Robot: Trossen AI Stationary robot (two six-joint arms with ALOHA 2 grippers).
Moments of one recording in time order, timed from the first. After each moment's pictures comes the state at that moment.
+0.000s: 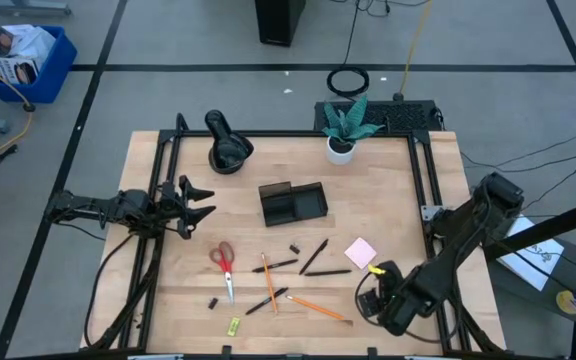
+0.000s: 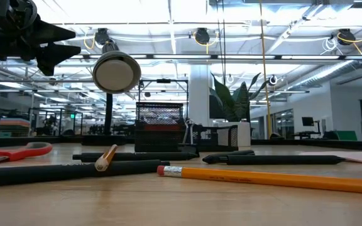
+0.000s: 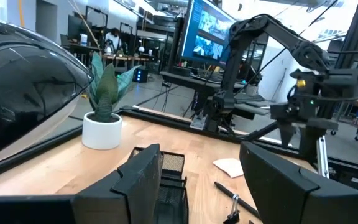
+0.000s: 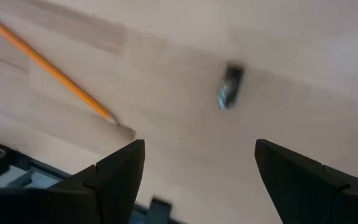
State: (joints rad) left arm -0.13 0.04 0.04 0.10 -0.29 -0.17; right arm 0.84 1.58 1.12 -0.96 0.10 2.12
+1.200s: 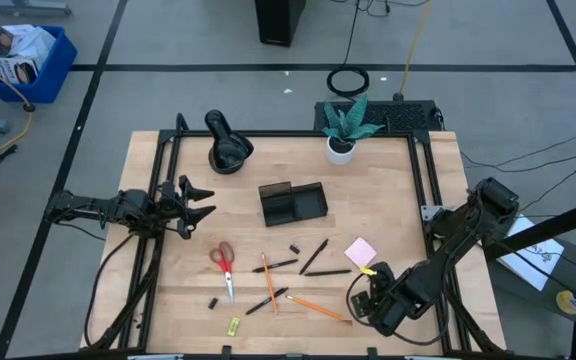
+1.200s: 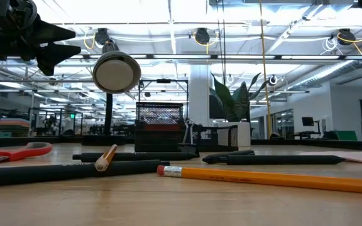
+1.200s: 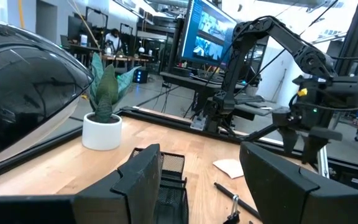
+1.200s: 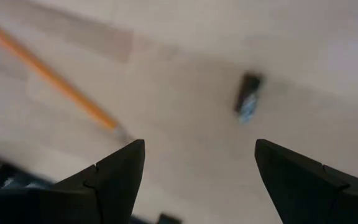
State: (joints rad) left arm -0.13 0.04 0.04 0.10 -0.29 -0.16; right arm 0.81 1.64 1.14 -0.94 0.10 2.08
